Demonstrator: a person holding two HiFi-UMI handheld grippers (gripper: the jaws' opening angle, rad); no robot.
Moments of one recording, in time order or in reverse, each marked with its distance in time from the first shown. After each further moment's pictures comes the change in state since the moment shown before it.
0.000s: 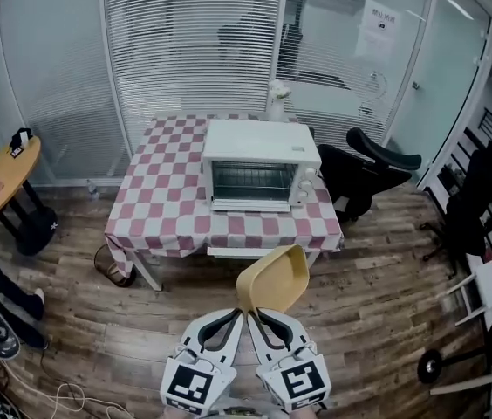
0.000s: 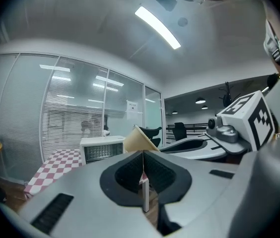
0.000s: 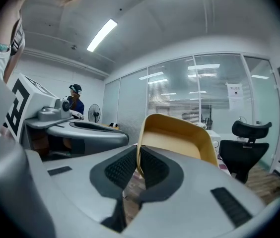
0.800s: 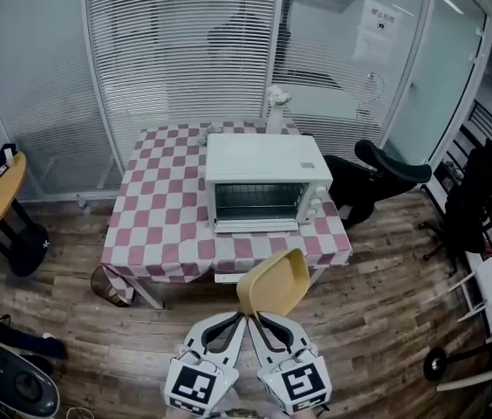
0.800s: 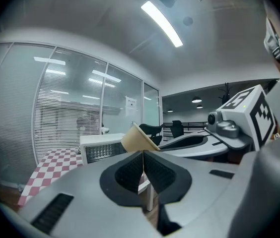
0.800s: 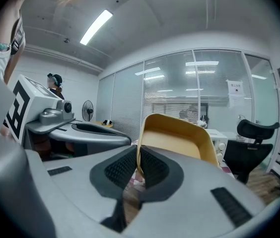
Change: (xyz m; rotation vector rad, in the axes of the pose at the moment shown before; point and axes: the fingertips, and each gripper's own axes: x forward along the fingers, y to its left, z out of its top) left arm 0.053 0.093 -0.001 0.000 0.022 -0.080; right arm 0.102 -0.023 0.013 0.011 0.043 -0.053
